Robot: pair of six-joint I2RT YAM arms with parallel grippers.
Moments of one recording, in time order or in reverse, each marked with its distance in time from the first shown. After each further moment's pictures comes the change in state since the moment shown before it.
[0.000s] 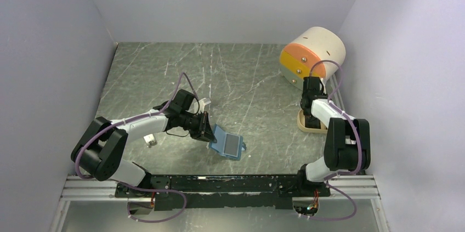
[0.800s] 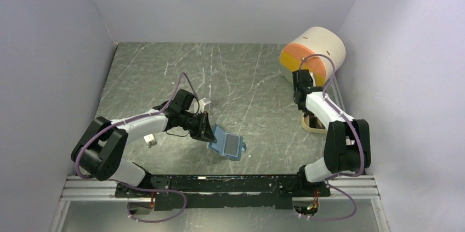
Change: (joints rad) left arm 0.003 0.000 0.000 0.001 0.010 -0.001; right arm 0.134 -0.016 0.125 -0.244 -0.124 0.150
